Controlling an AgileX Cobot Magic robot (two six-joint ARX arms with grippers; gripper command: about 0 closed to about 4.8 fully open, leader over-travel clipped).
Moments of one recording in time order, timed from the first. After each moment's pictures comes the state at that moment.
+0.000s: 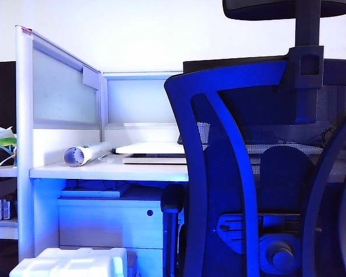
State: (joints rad) left arm -0.04 0.00 0.01 0.00 0.36 0.00; right arm 0.02 0.00 0.06 -0.28 -0.16 0.00
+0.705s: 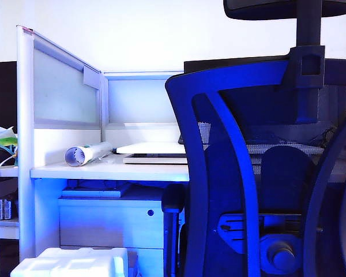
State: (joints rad) left arm -0.04 0.00 0.01 0.32 0.56 -0.17; right arm 0.02 0.12 0.27 -0.03 -0.27 0.20
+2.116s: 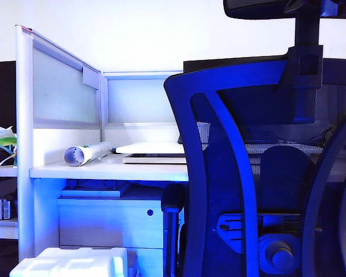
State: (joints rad) left arm -0.04 0.00 0.01 0.28 0.56 -0.17; right arm 0.06 1.25 0.91 0.39 -0.29 0.12
